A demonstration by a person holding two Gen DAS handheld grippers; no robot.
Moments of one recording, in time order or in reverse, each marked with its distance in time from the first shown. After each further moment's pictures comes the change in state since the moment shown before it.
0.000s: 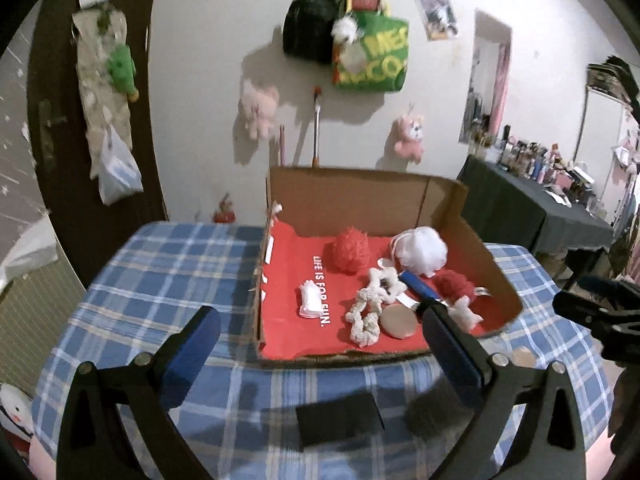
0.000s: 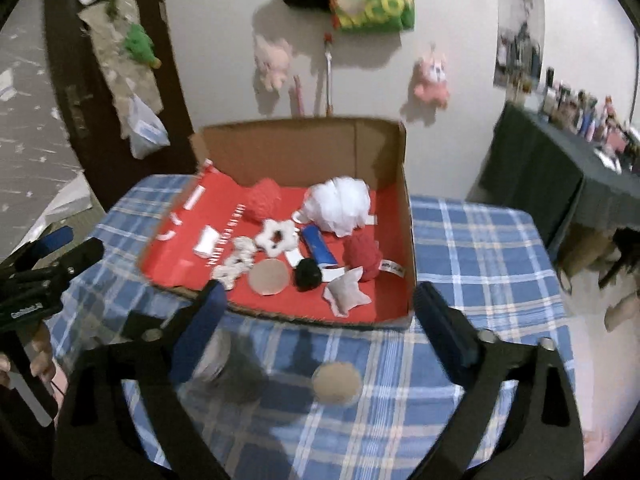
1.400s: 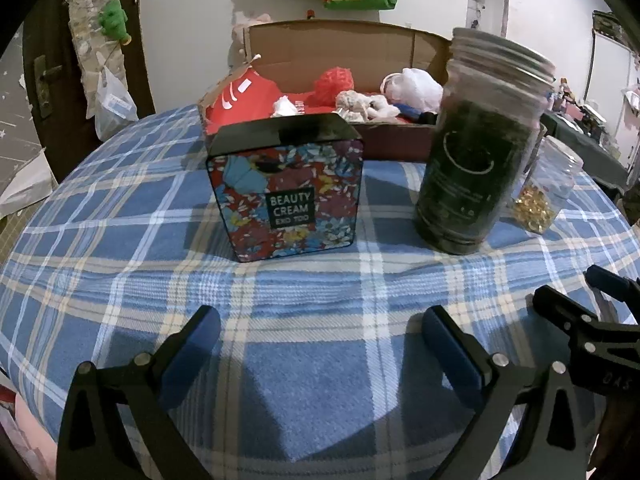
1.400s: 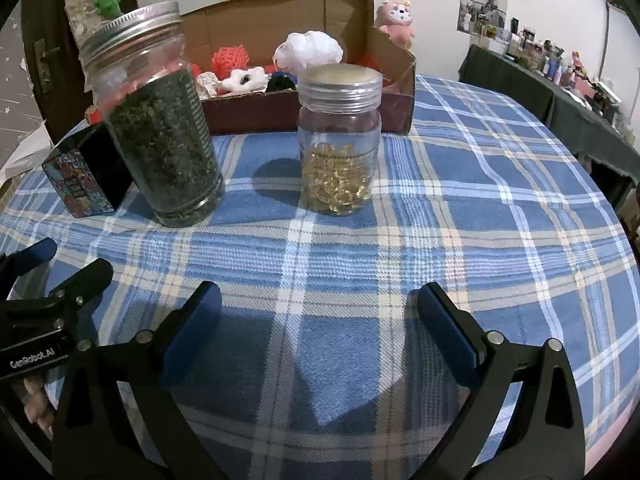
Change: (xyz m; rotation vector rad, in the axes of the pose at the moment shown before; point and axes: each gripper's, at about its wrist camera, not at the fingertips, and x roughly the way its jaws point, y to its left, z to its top) left arm 0.046 -0.039 -0.170 0.026 0.222 0.045; right arm 0.053 0.013 -0.184 0.059 0.095 -0.141
